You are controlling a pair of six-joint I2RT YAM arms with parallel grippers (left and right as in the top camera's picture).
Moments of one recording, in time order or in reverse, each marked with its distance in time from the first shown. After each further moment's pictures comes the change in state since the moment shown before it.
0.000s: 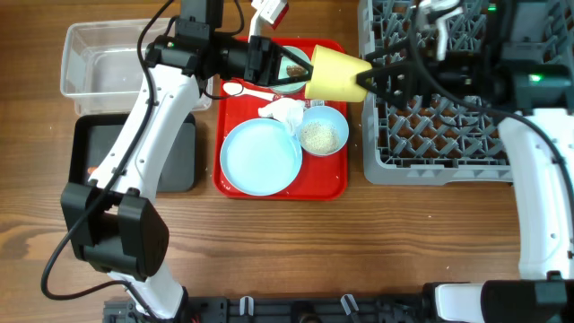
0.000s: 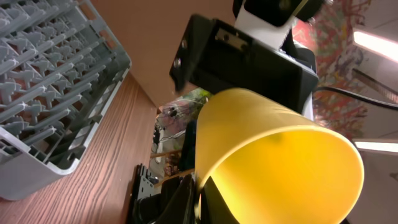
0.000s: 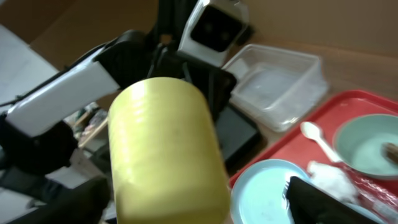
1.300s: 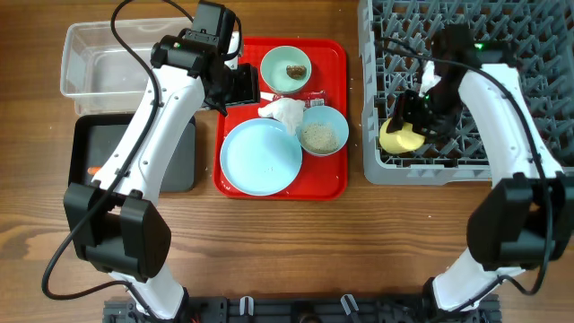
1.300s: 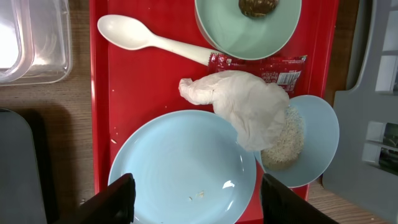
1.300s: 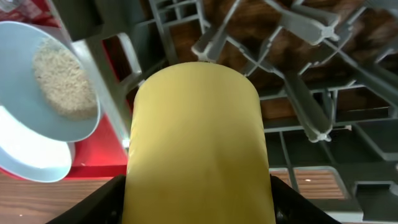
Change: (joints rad) left arm -0.028 0.000 0.009 -0.442 -1.384 -0.030; right arm -0.004 0.314 0.002 -0.463 1.079 0.430
